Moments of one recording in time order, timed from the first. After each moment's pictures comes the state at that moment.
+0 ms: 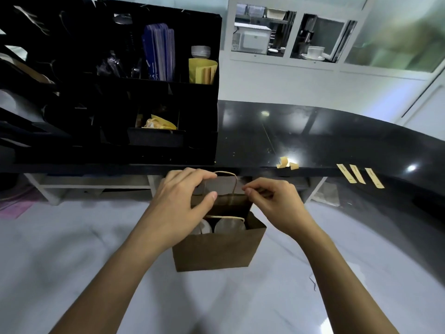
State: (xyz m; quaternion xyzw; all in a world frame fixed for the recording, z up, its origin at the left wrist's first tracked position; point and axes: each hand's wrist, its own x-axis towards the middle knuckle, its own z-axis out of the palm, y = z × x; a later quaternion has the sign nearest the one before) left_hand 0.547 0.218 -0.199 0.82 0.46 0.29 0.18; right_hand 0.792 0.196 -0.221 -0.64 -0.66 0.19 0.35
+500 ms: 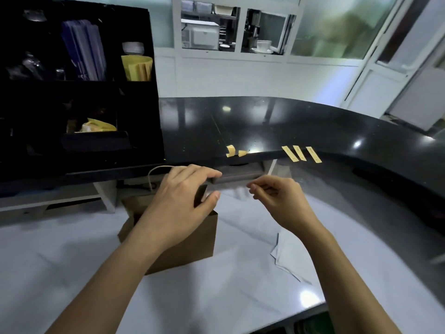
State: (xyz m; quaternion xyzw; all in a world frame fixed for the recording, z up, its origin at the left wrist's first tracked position) left_hand 0.631 0.187 -0.184 0.87 0.35 0.28 0.18; right_hand 0.871 0.120 -0.216 -0.70 -0.57 0.16 0.40
